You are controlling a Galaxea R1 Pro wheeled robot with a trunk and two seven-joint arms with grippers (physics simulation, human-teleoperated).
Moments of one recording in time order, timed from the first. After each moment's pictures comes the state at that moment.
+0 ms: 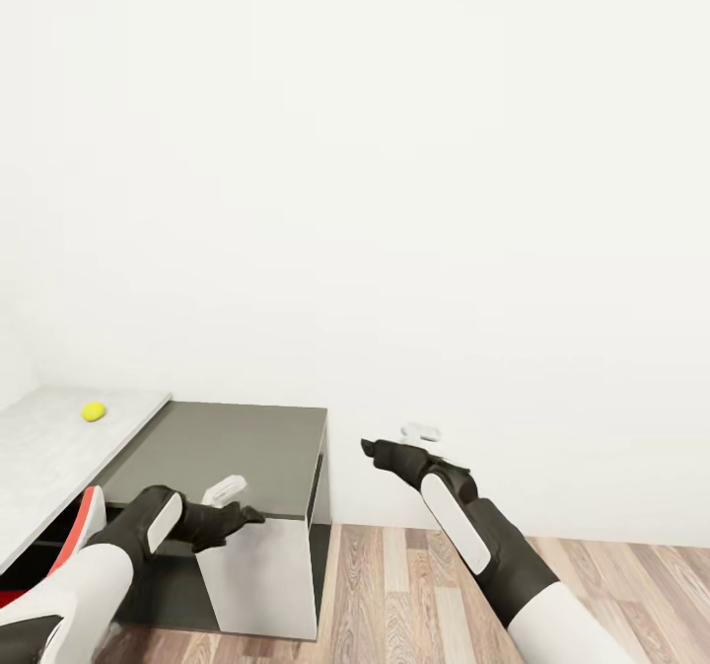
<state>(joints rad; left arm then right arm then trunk) -0.76 0.15 0.13 -0.34 0.18 0.79 -0.42 -0.58 0.03 0.43 -1.11 -0.73 0.47 -0.27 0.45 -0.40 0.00</state>
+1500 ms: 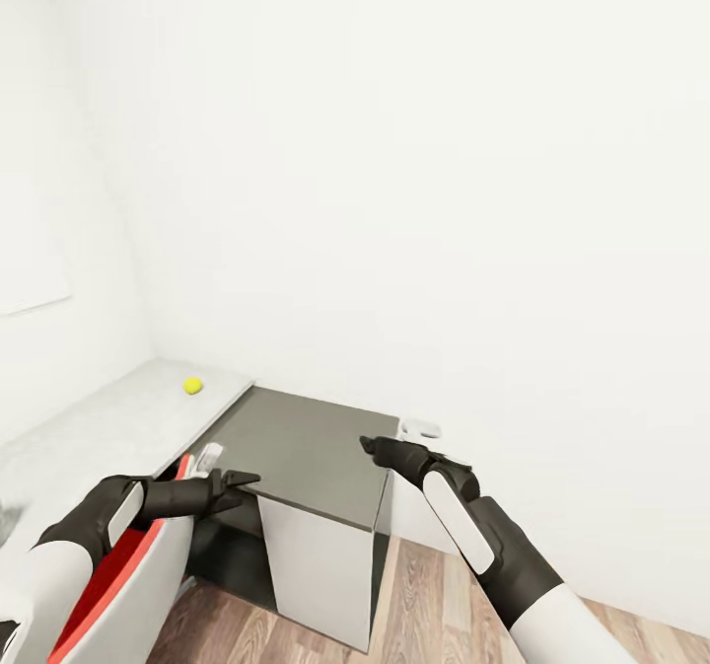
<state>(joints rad) -0.76 0.27 0.11 -0.42 0.18 0.85 -1.04 -0.57 0.03 0.43 -1.15 -0.74 0.49 -0.27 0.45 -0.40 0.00</state>
